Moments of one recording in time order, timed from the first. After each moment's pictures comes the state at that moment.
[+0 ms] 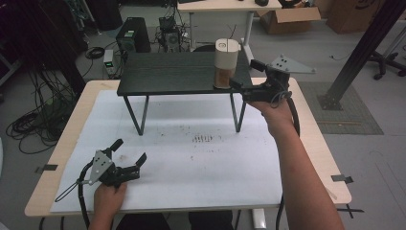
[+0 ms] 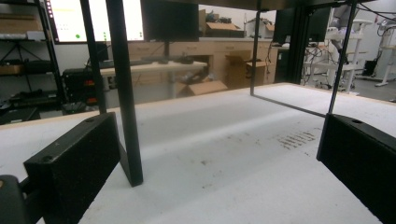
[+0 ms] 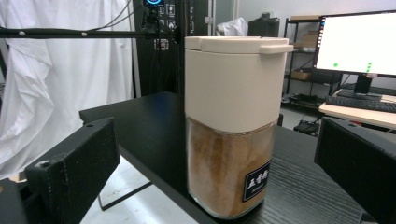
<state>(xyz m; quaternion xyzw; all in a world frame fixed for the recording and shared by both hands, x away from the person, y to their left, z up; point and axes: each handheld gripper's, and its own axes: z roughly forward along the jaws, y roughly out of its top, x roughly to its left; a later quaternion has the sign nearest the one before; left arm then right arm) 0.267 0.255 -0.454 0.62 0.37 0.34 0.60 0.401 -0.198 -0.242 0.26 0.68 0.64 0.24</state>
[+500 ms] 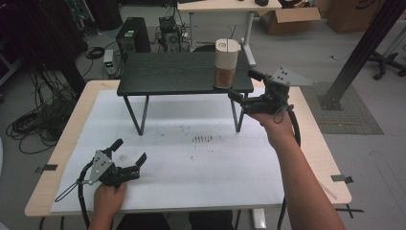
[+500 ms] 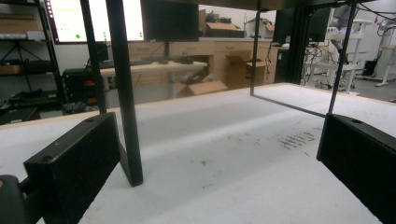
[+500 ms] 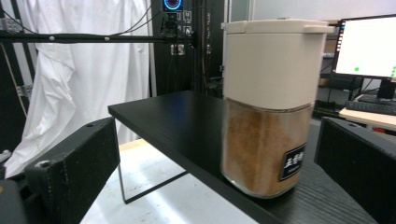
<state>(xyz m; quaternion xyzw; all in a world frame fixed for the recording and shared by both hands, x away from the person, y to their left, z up) 0.267 0.255 -0.454 0.62 0.37 0.34 0.60 0.380 -0.197 -0.257 0.24 0.68 0.66 0.22</state>
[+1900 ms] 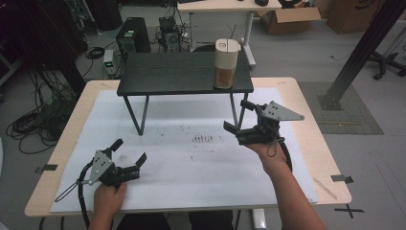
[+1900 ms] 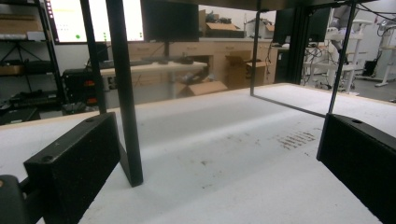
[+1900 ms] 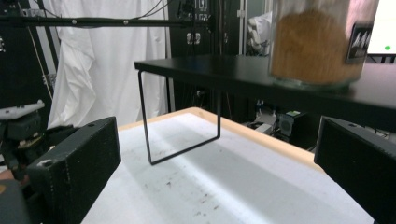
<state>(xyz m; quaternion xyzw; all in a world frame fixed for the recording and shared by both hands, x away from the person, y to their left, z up) 0.266 0.255 -0.454 0.62 0.37 0.34 0.60 0.350 -0.194 -0.333 0.23 0.68 0.67 0.18</state>
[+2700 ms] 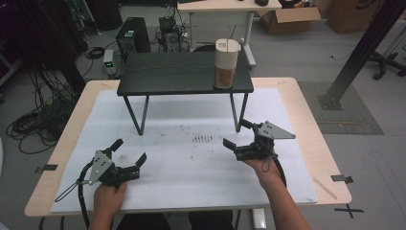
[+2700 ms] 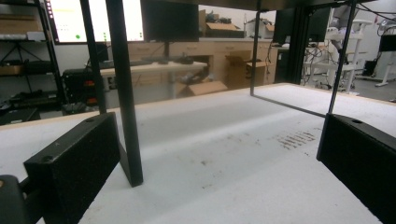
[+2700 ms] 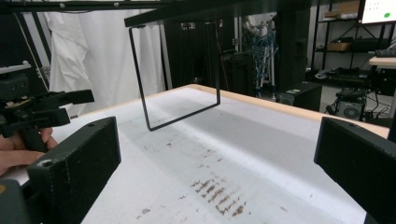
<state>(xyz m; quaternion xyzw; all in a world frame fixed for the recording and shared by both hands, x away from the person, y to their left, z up) 0.266 0.255 -0.454 0.62 0.37 0.34 0.60 0.340 -0.199 -0.402 0.26 0.69 0.66 0.17</state>
